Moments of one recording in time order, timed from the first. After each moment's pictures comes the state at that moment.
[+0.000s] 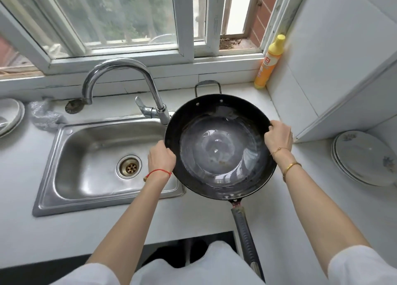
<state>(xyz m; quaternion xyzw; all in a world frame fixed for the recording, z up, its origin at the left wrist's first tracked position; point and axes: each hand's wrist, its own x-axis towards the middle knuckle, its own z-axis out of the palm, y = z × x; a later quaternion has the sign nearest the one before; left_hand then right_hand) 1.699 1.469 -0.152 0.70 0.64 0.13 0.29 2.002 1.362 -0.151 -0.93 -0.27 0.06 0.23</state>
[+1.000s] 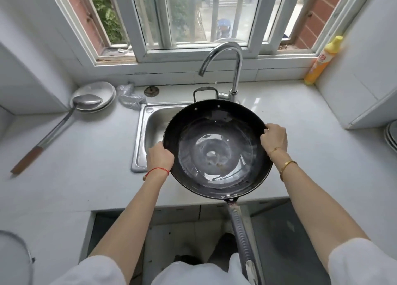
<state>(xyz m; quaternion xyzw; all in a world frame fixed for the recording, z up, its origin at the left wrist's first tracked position) 1.391 1.475 -0.137 0.66 0.68 0.16 0.29 1.706 1.388 -0.142 -0.91 -0.33 0.09 0.25</state>
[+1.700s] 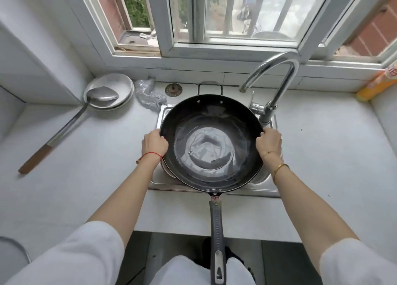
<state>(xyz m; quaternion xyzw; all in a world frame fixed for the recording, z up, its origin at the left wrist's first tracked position) 1.357 1.637 -0.176 0.64 0.71 0.11 0.28 1.669 1.542 -0.185 -0.90 -0.32 0.15 0.24</state>
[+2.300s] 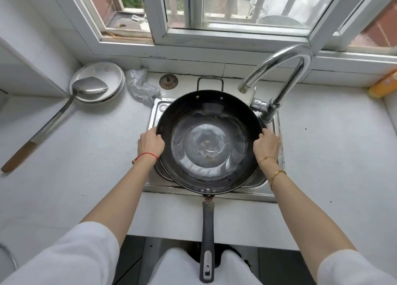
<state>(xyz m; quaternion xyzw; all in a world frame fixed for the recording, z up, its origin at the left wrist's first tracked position) 1.369 1.654 -0.213 0.64 0.71 0.09 0.27 1.680 1.553 -0.227 -0.90 -0.33 0.14 0.24</state>
